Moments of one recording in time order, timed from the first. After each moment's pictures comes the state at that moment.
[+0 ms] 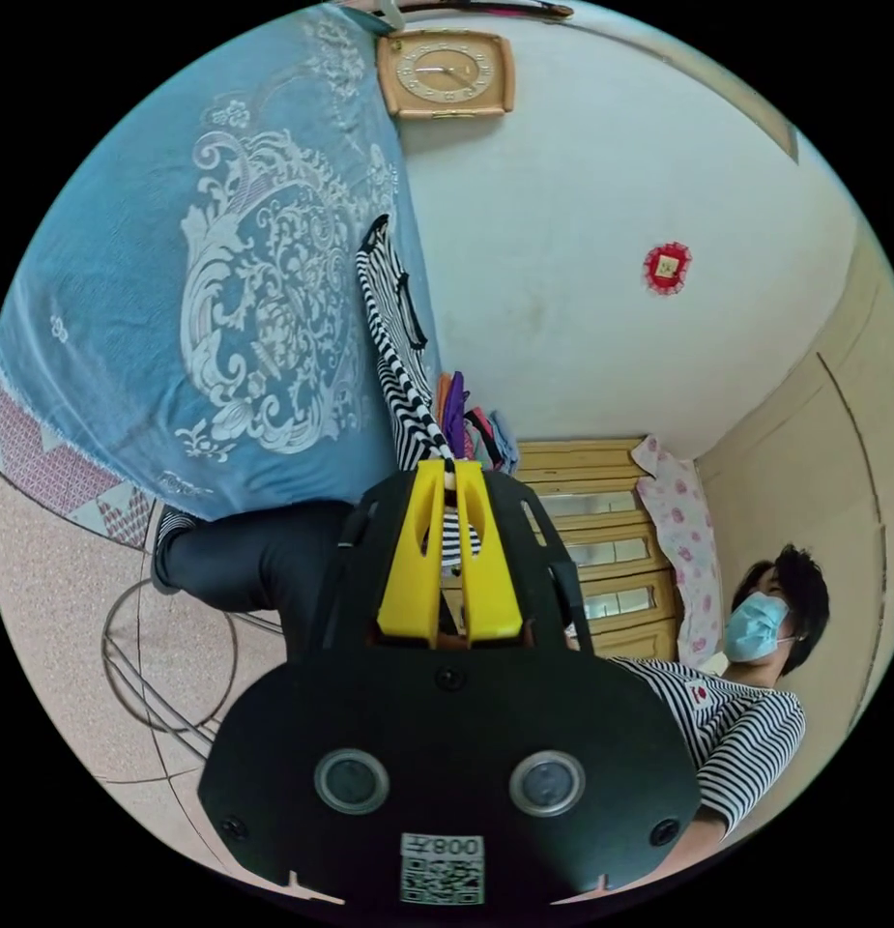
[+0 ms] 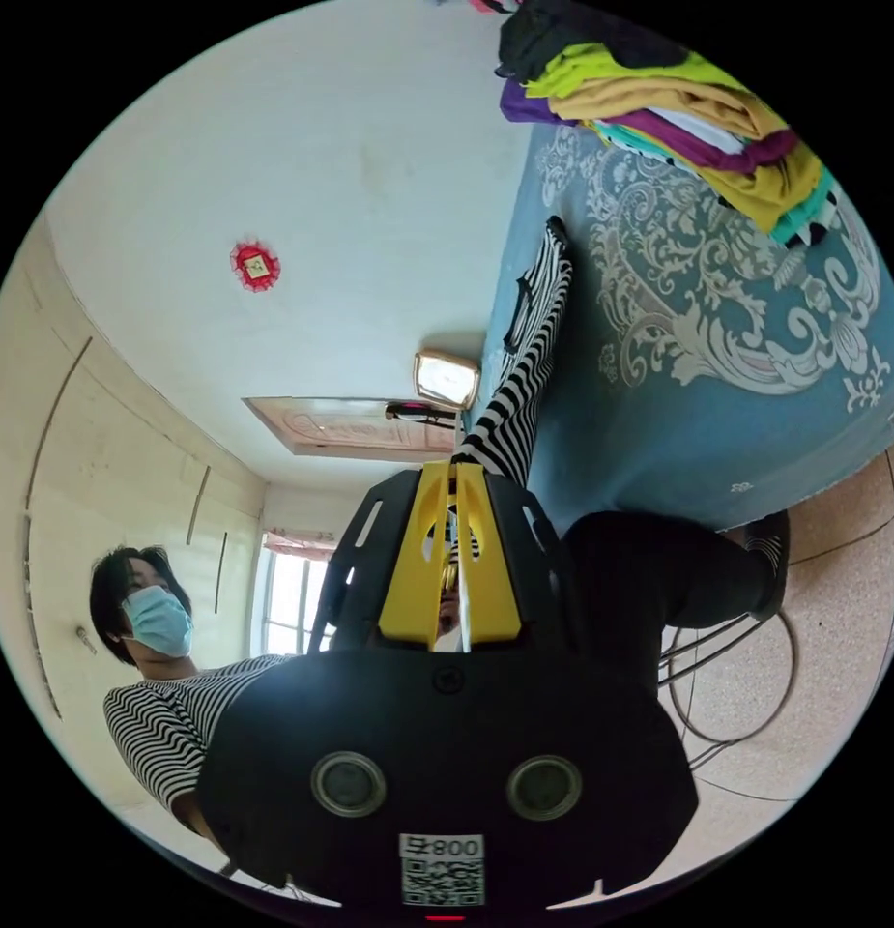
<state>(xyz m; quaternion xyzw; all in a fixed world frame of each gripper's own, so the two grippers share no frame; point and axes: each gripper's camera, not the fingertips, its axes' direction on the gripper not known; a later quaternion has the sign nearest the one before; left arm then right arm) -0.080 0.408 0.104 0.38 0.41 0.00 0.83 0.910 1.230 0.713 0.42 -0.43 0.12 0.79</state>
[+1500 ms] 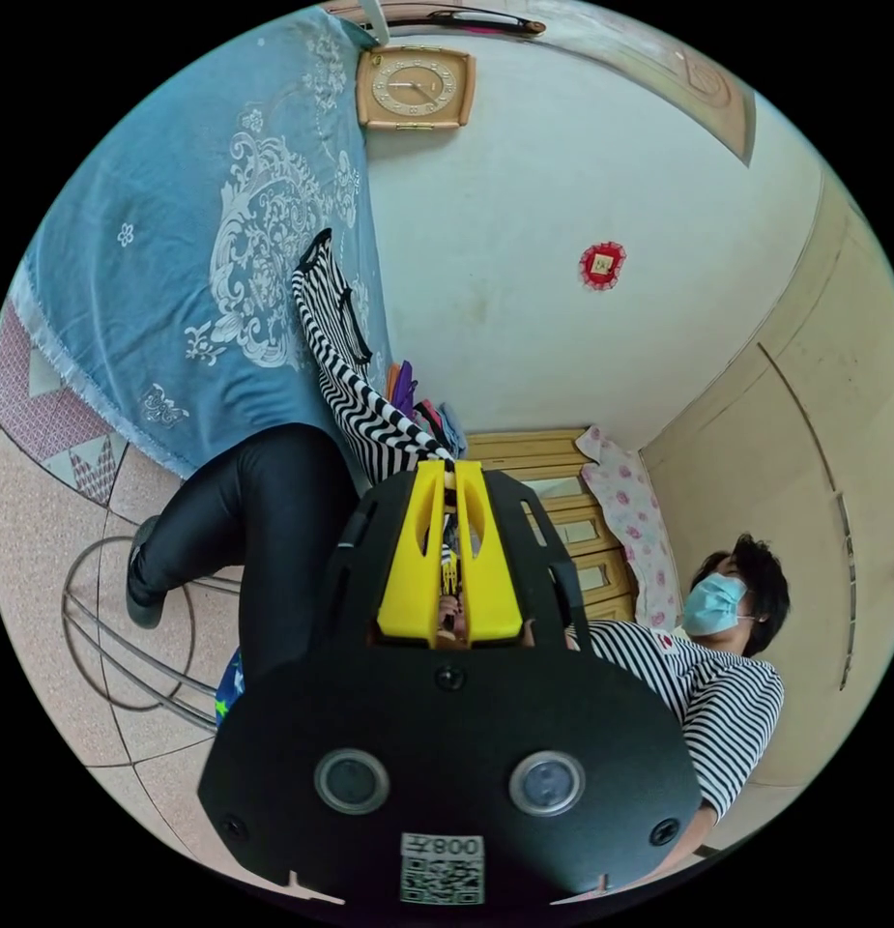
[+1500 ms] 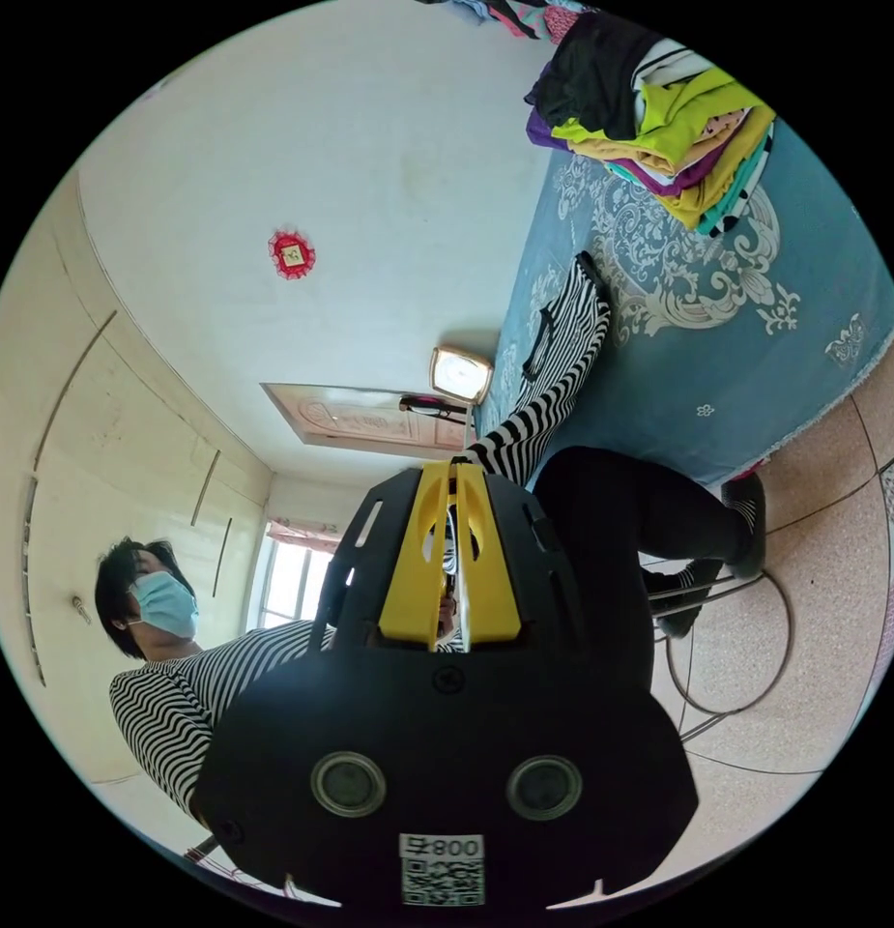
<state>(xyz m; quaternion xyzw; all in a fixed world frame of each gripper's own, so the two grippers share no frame) -0.012 0.462 0.082 0.39 0.47 0.03 0.79 0.937 1.327 0.620 0.43 -0.42 0.11 0.79</state>
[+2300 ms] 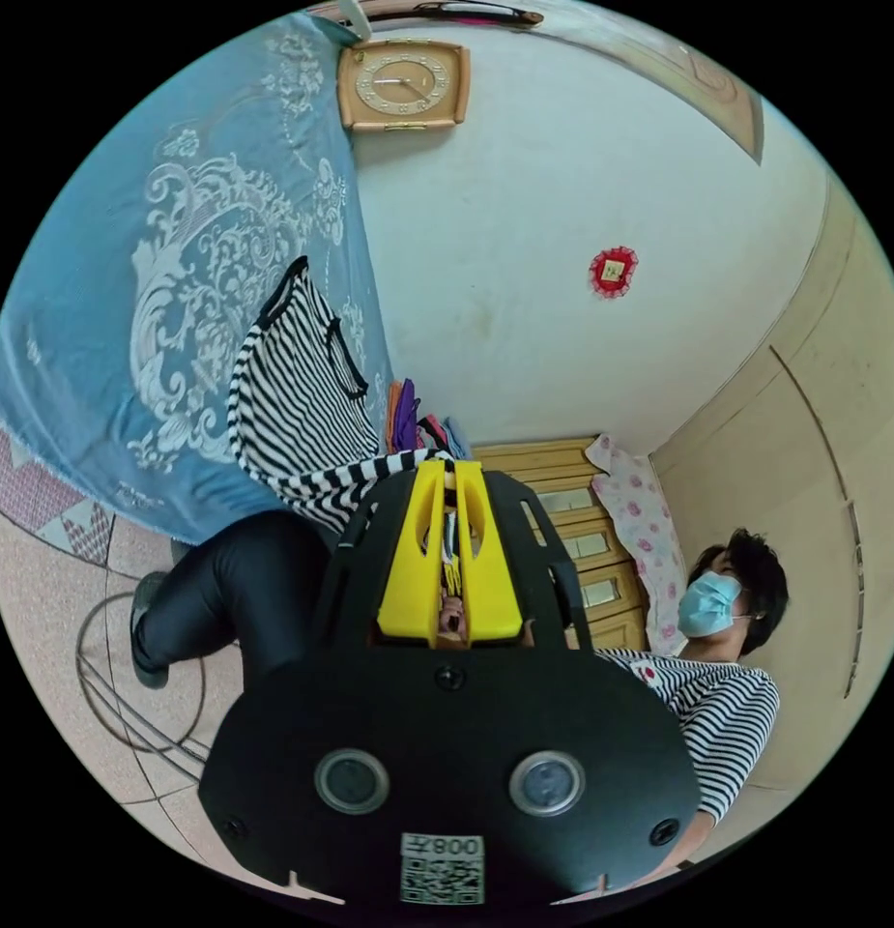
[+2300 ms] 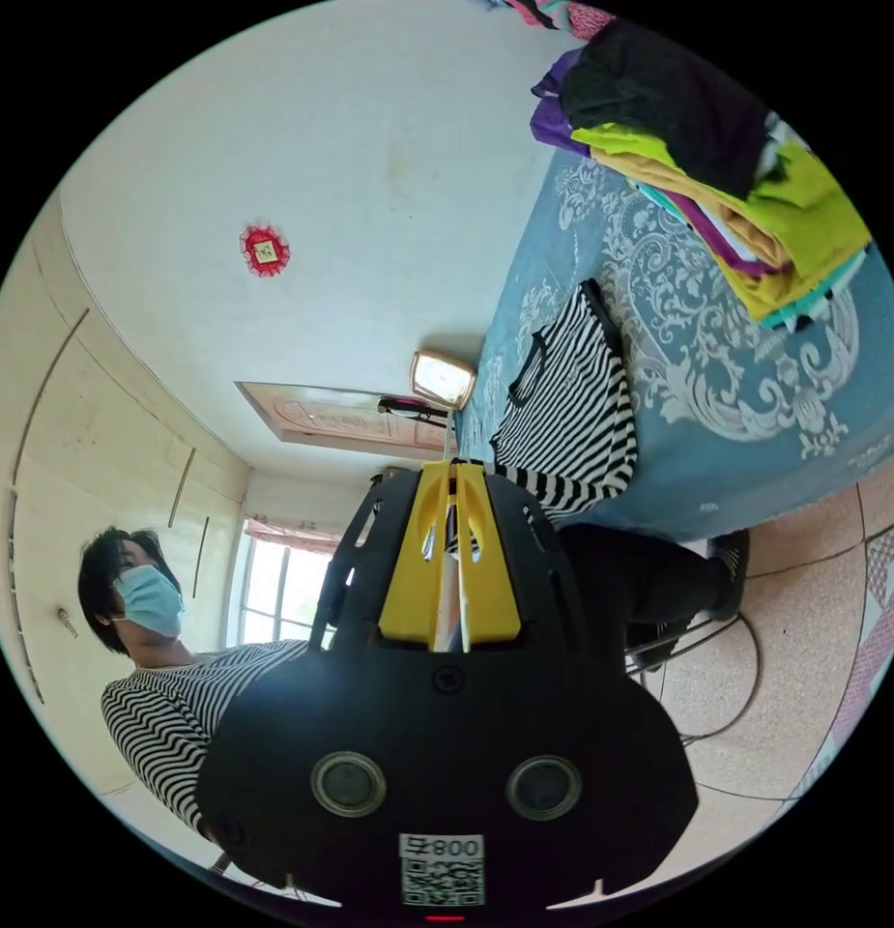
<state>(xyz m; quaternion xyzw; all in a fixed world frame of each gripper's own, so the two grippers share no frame) -0.003 0.230 -0.008 0.40 0.45 0.04 0.80 1.000 1.141 0.449 0.42 -0.38 0.11 0.82</state>
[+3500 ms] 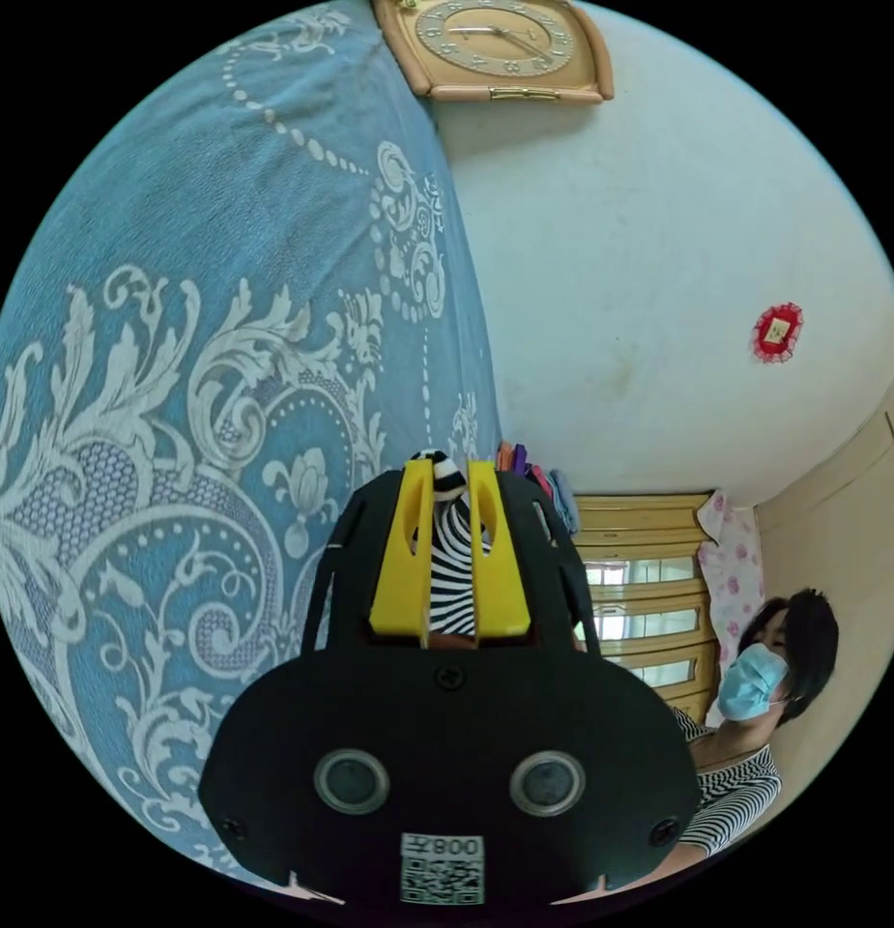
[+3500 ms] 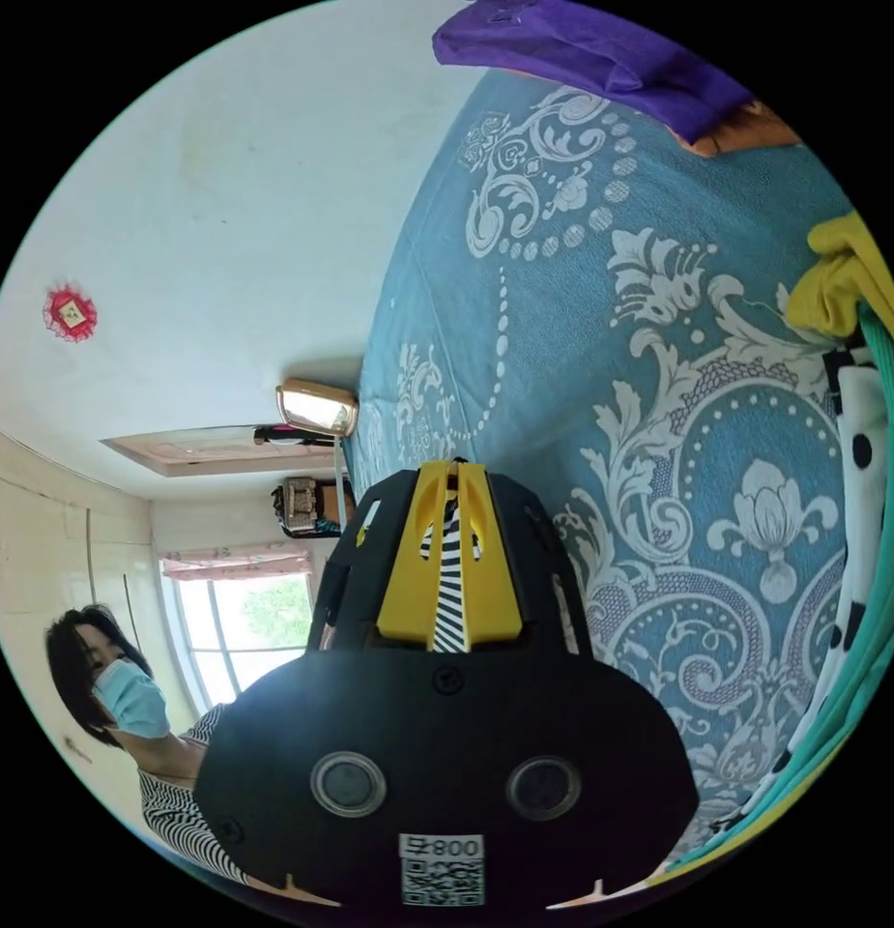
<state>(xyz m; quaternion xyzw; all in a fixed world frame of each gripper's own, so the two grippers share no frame) -0.073 -0.332 -0.099 0.38 0.34 -0.05 0.86 1.127 0.612 0.205 0.30 -0.29 0.20 0.89</state>
